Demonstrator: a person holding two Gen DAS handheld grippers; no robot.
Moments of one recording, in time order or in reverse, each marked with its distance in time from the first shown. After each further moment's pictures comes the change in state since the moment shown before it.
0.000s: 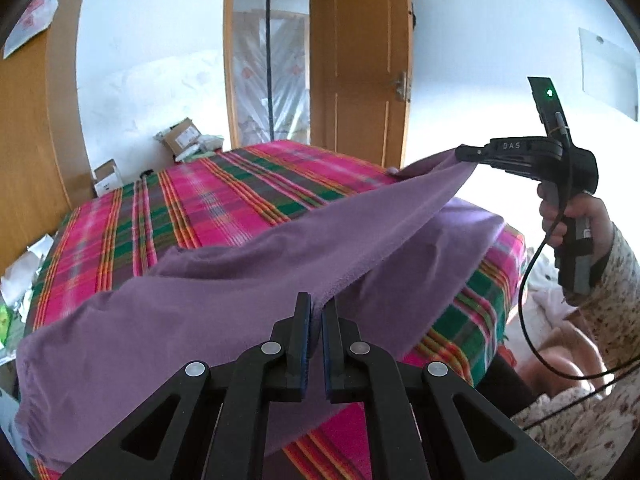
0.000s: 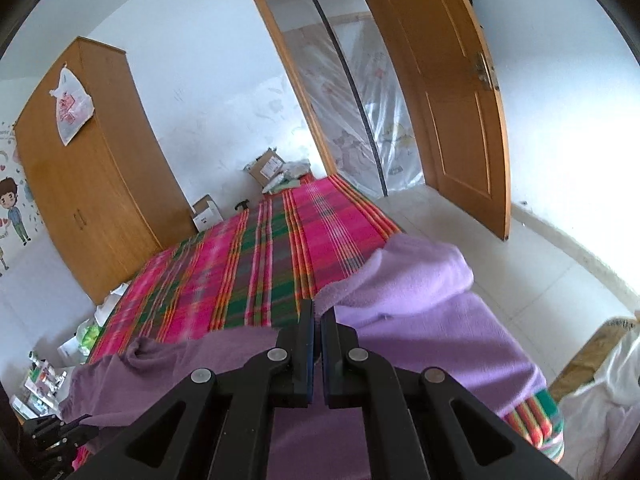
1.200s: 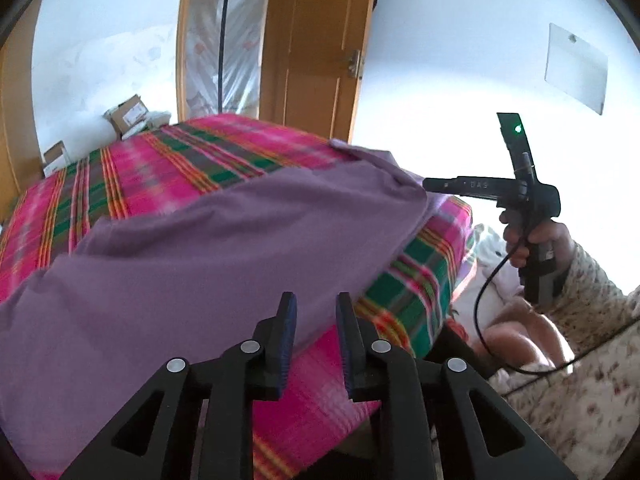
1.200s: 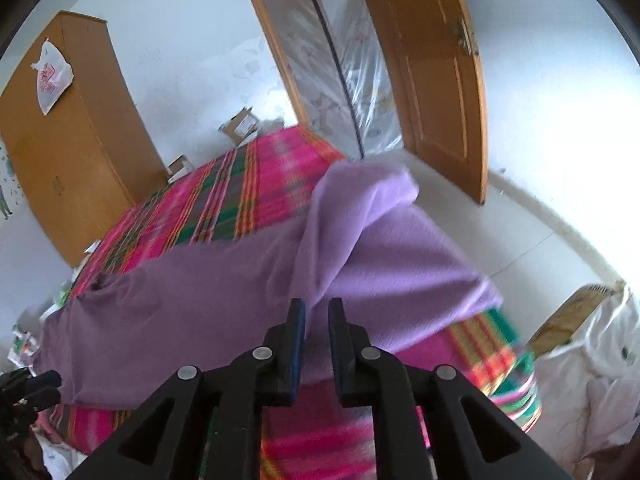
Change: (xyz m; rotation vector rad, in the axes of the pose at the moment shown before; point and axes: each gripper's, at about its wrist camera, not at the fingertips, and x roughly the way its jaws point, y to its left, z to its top) left arm 0.021 -0.020 -0.010 0.013 0.083 -0.197; right arm 0.001 -0.061 -0.038 -0.030 0.100 -0.082
